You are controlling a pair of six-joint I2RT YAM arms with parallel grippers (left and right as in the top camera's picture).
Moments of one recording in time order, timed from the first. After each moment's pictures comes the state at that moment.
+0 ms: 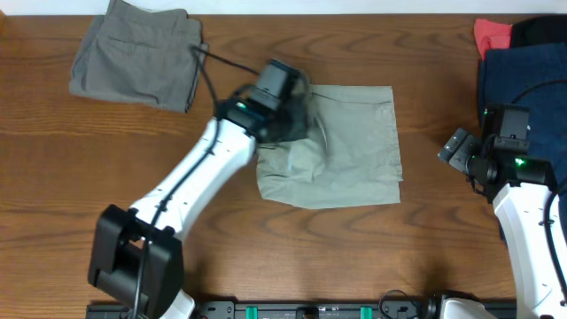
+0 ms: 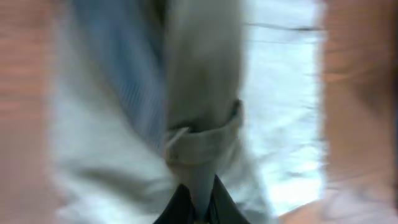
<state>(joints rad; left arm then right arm) -0.48 1.73 1.39 -0.72 0.15 -0.53 -0.13 1.29 0.97 -0.78 0.22 0.49</state>
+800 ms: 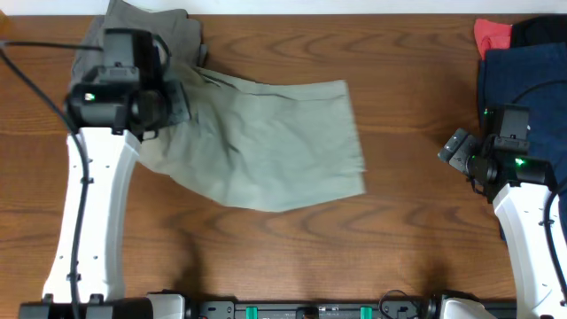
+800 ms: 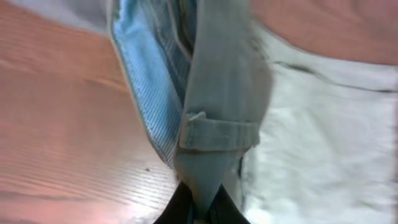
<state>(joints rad) -0.03 1.50 1.62 -1.16 -0.01 -0.24 -0.13 1.29 0.97 -0.78 0.22 0.49</state>
